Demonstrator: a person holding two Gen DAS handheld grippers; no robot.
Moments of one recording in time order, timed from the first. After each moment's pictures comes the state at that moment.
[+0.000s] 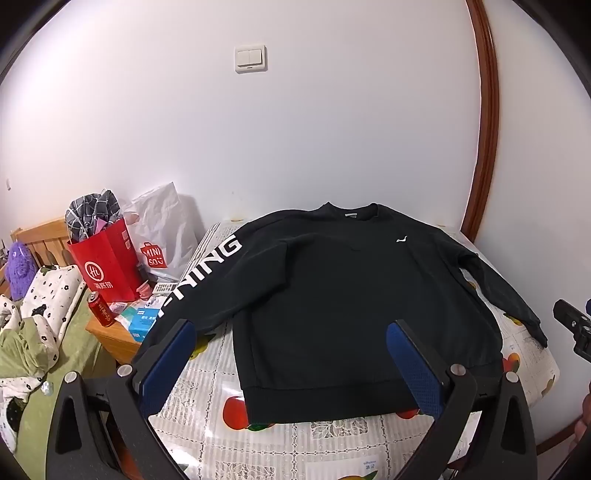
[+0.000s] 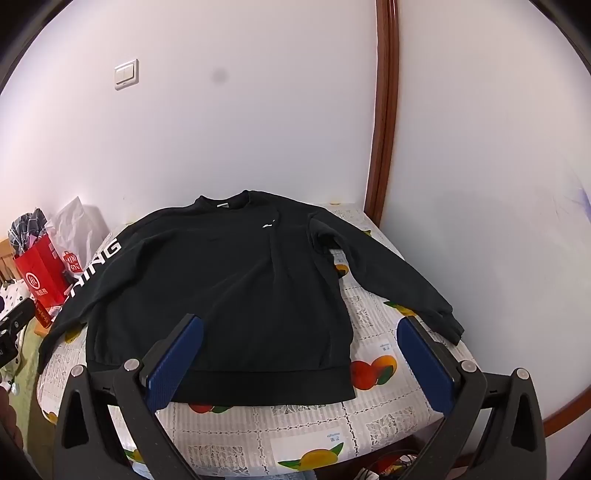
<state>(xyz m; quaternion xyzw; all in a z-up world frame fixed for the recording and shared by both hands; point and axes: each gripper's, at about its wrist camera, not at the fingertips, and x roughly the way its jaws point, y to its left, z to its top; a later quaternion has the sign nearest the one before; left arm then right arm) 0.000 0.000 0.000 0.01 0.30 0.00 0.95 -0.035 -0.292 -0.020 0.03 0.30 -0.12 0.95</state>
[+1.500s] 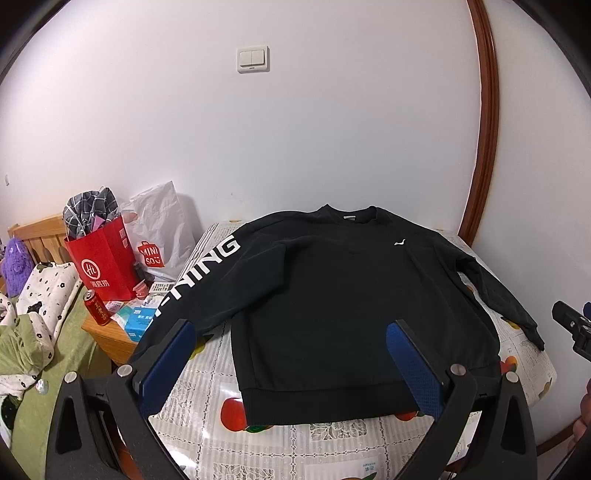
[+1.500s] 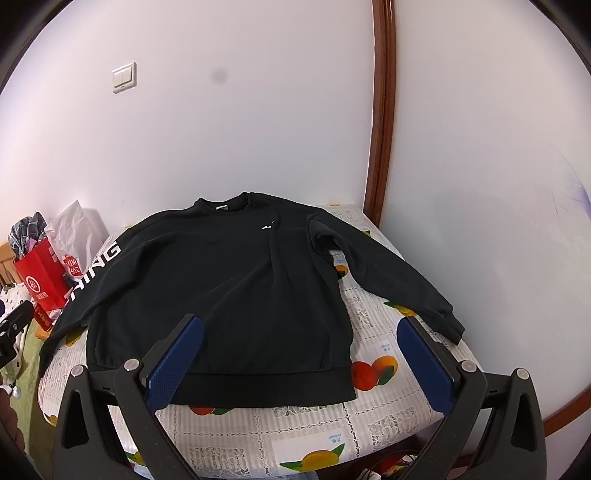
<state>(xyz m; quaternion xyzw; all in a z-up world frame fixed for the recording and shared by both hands) 0.004 0.002 0.000 0.00 0.30 -0.01 0.95 -0.033 -0.294 -0.022 0.04 0.29 -0.12 0.95</state>
